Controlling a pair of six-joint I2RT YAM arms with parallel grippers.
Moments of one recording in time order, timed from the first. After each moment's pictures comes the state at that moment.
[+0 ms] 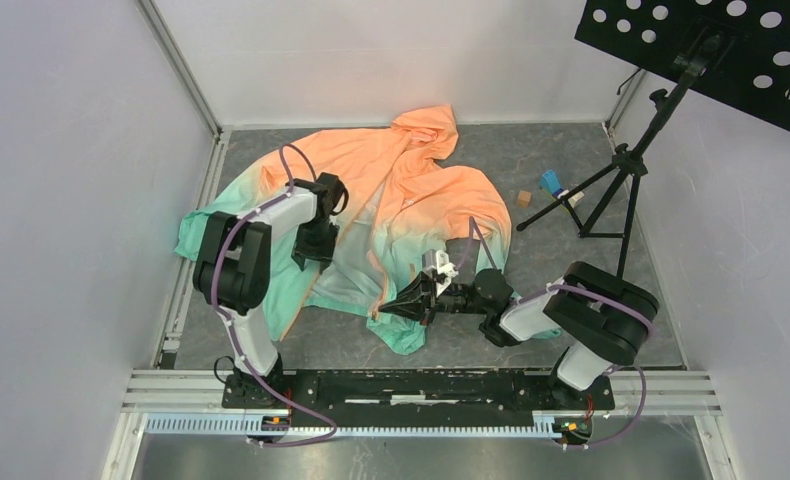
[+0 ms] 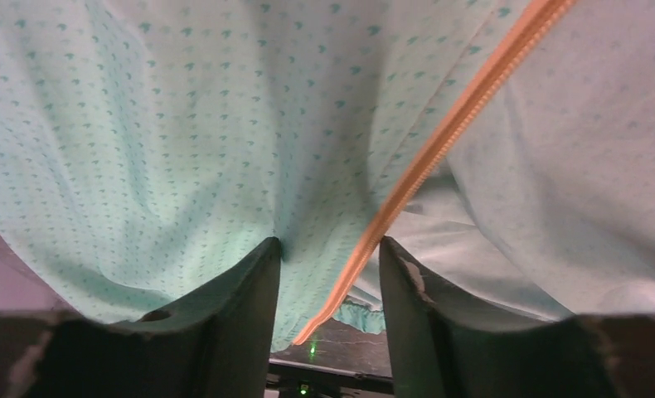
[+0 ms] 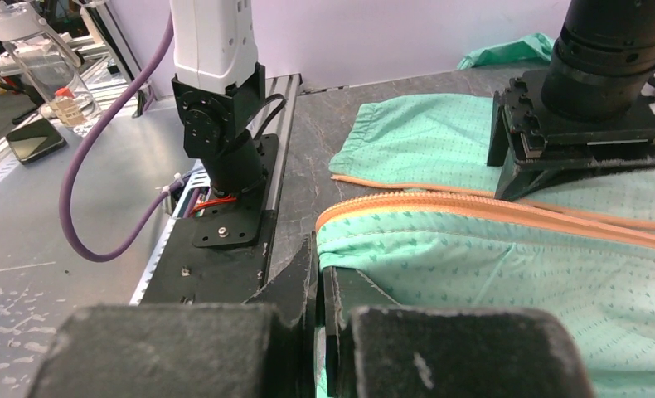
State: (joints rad) left arm -0.32 1.86 1.25 -0.95 -0.21 -0.18; right arm 0.93 1.62 0.36 1.45 -0.63 0.24
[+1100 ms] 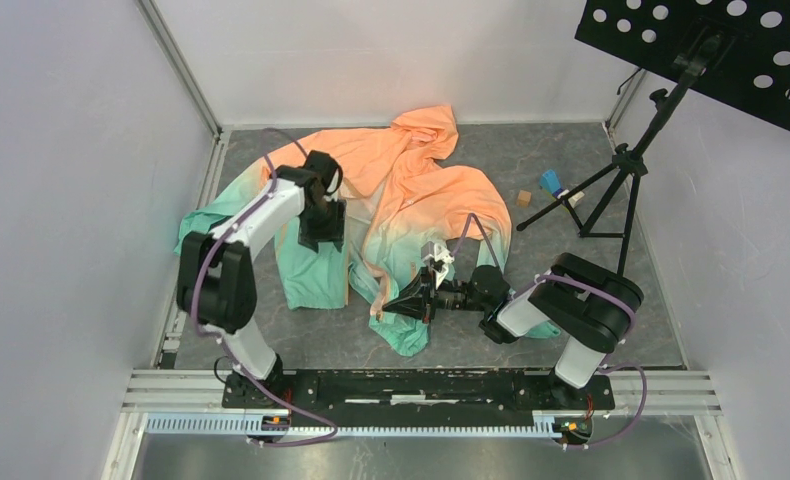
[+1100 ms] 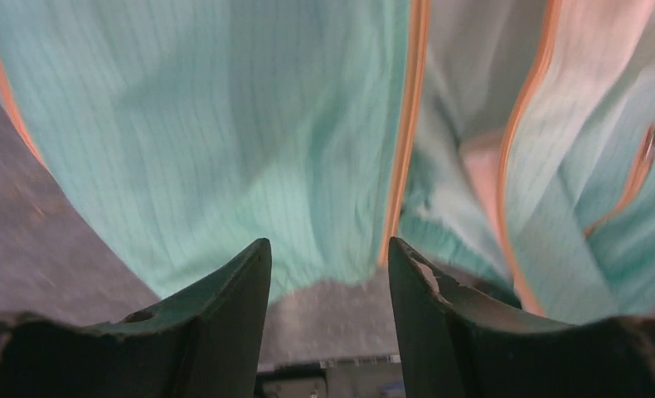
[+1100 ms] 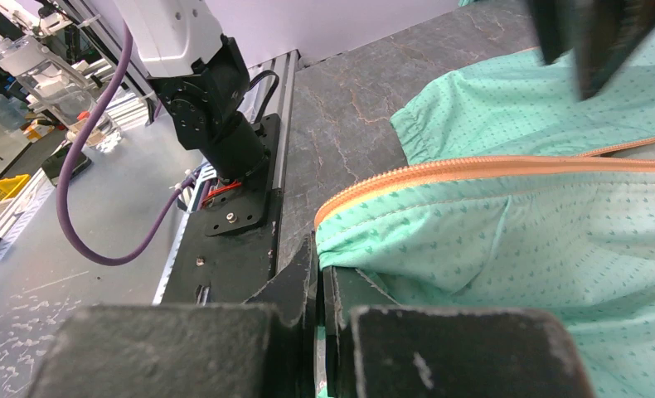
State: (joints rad) left arm -0.32 1.77 1.39 -0.95 -0.02 -0.27; right arm 0.87 1.72 0.36 1.47 -0.66 0.41
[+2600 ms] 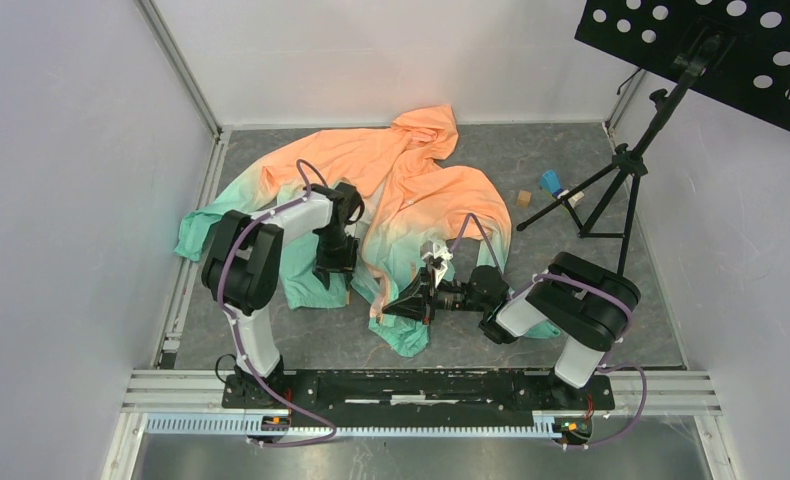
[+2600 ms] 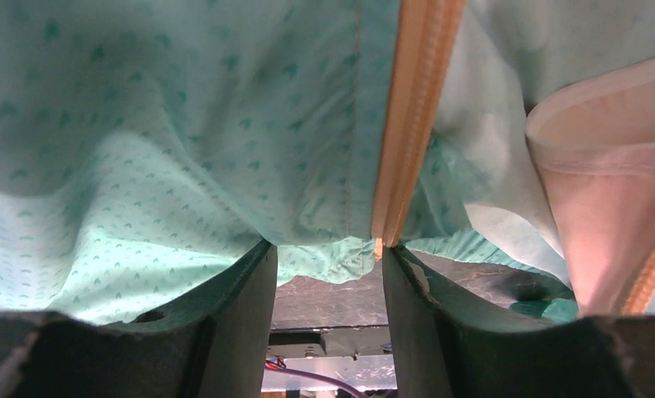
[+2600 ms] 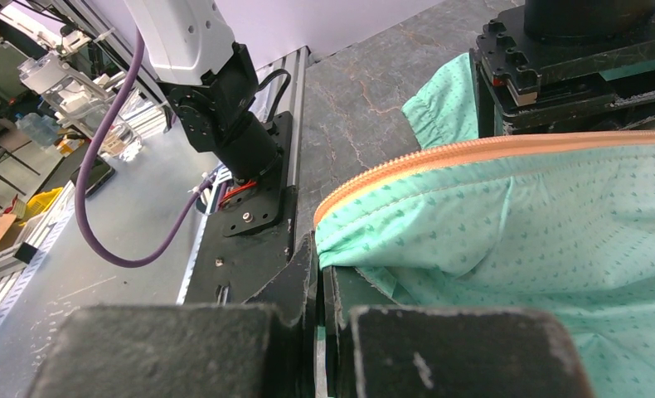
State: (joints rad) left arm -0.41 1.89 1.25 -1.03 0.05 -0.32; right arm 0.87 1.73 0.36 1.47 -0.66 0.49
